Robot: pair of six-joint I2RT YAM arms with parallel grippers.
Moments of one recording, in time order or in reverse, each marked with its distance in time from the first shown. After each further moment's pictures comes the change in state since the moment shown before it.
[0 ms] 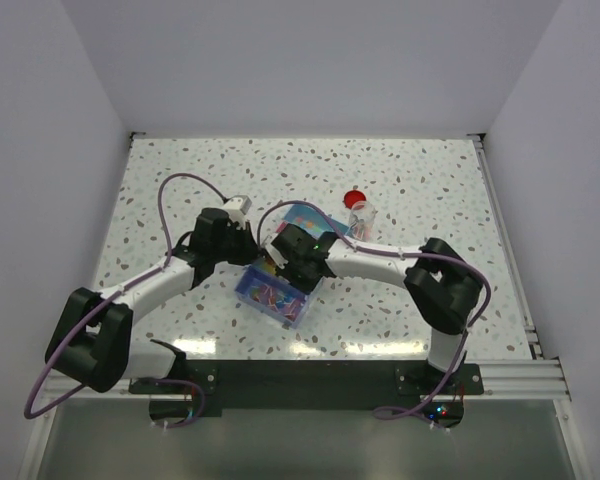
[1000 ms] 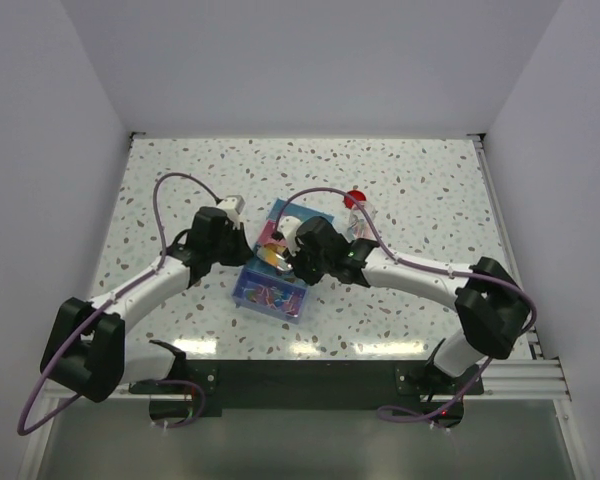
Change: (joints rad) left arm 0.013 -0.048 0.040 -0.155 -0.116 -0.008; right arm -0.045 -0.279 -0.226 0.311 -0.064 0.049
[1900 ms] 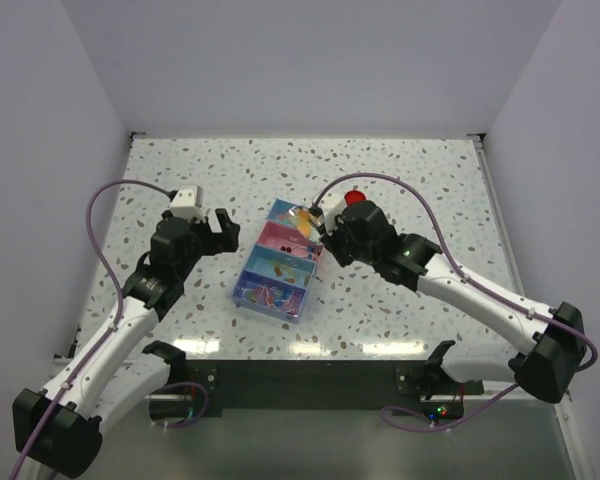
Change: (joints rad) left arm 0.024 -0.433 -0.035 0.005 -0.254 0.032; right arm -0.073 -0.339 -0.008 -0.136 0.122 -0.053
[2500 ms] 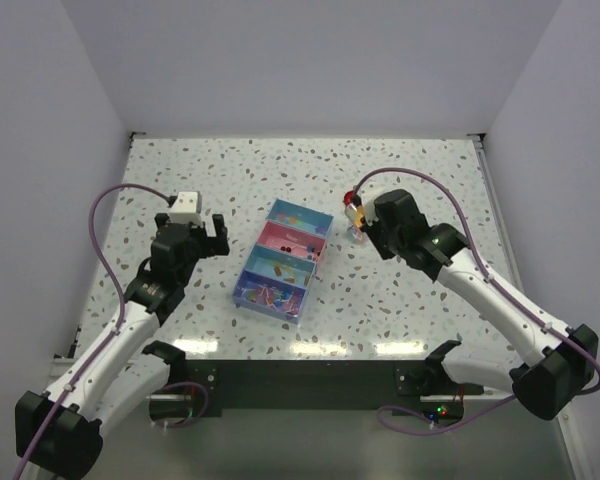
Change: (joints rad) left arm 0.012 -0.031 -0.080 0.050 -0.144 0.154; right arm -0.225 -0.086 0.035 -0.300 0.148 -0.081
